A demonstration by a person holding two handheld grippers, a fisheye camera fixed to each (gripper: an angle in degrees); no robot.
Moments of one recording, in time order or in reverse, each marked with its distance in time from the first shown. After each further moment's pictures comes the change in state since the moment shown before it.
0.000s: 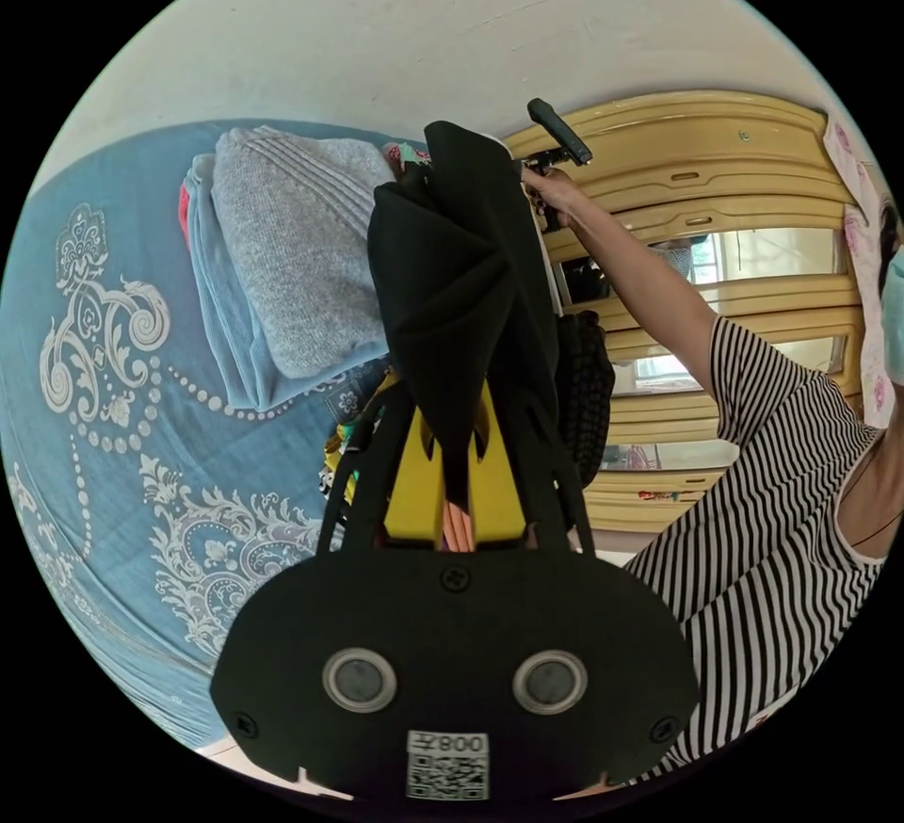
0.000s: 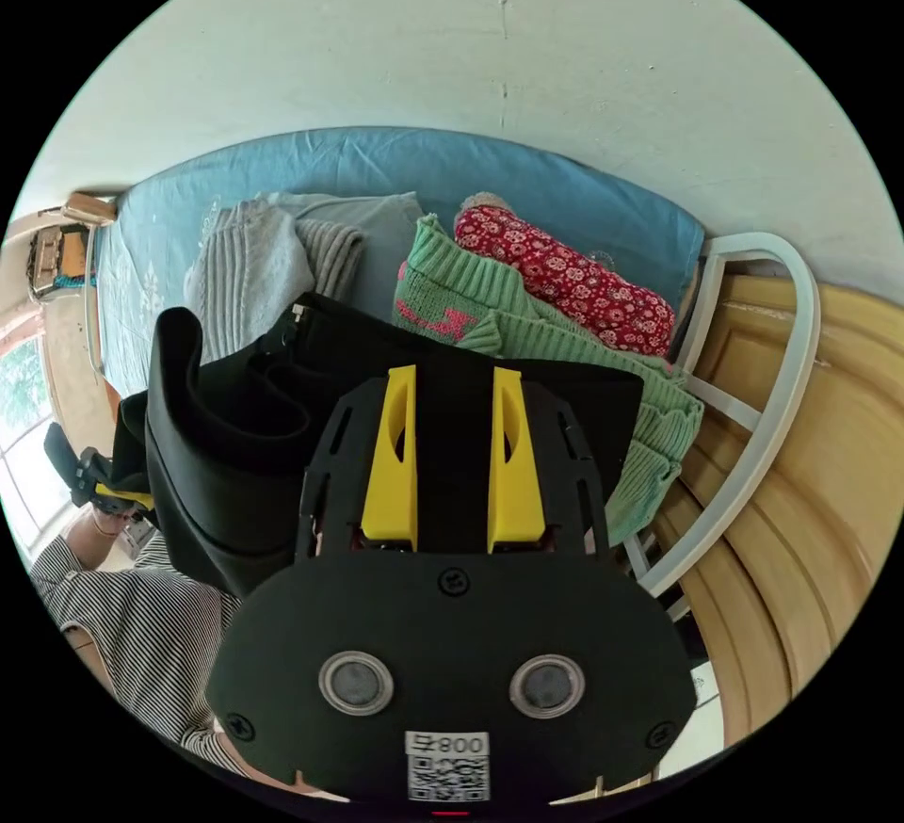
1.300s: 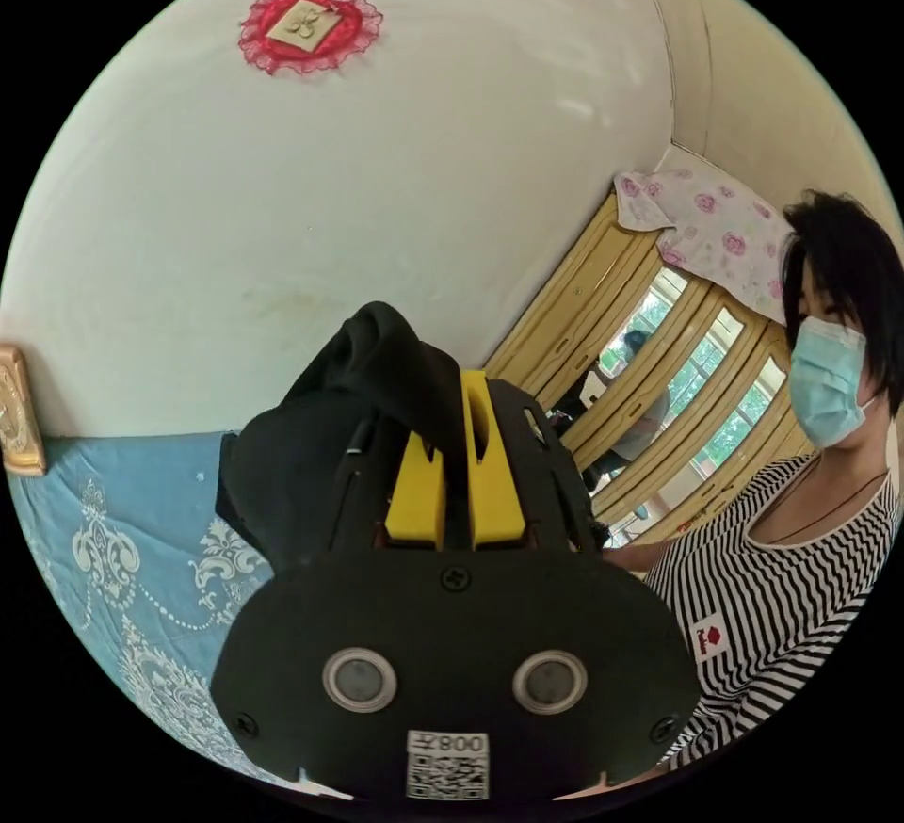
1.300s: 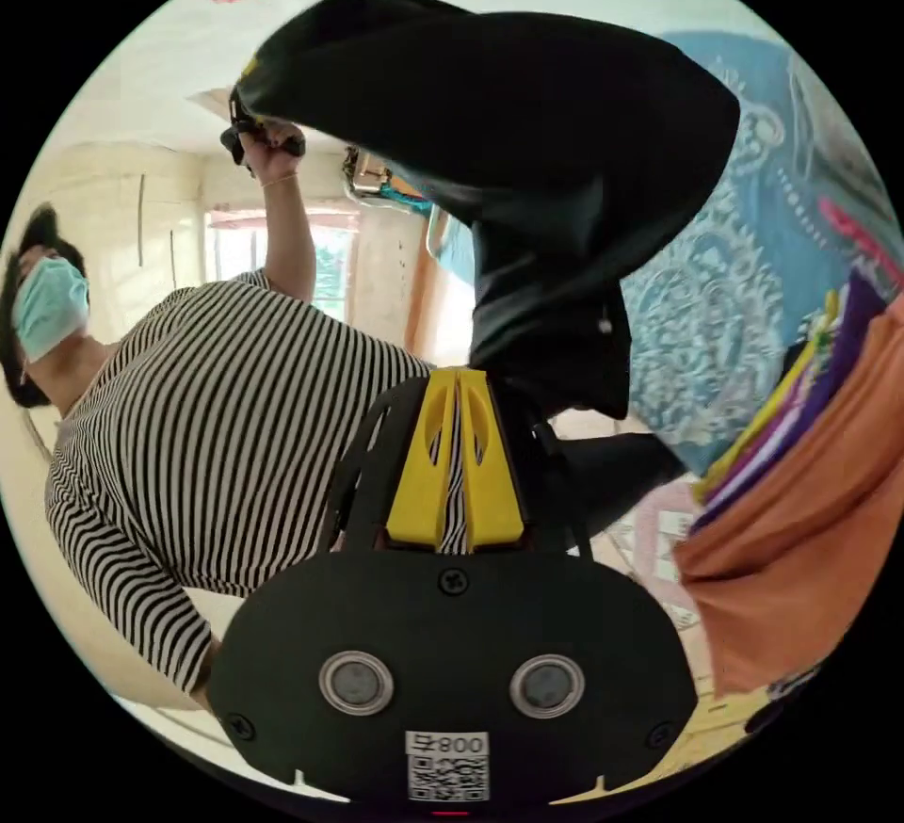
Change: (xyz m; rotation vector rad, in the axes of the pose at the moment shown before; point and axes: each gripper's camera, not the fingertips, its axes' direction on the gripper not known) left arm 0.032 0.625 -0.490 0.717 -0.182 0.358; right arm -0.507 0.364 0.223 0.065 -0.981 -0.402
